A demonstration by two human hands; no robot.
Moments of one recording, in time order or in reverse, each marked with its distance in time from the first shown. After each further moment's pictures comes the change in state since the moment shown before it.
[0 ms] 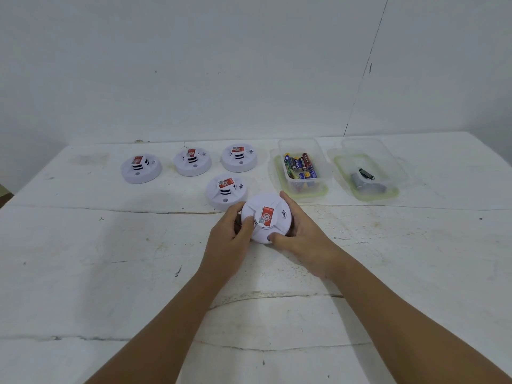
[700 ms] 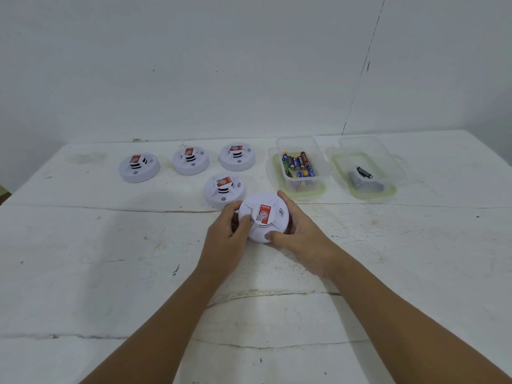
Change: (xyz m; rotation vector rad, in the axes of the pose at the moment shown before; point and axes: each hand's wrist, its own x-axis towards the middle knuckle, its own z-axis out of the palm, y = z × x) left_hand 0.001 -0.003 0.001 0.009 0.020 -0.011; right_hand 0.000 -0.001 -0.001 0.042 -0.018 -0.005
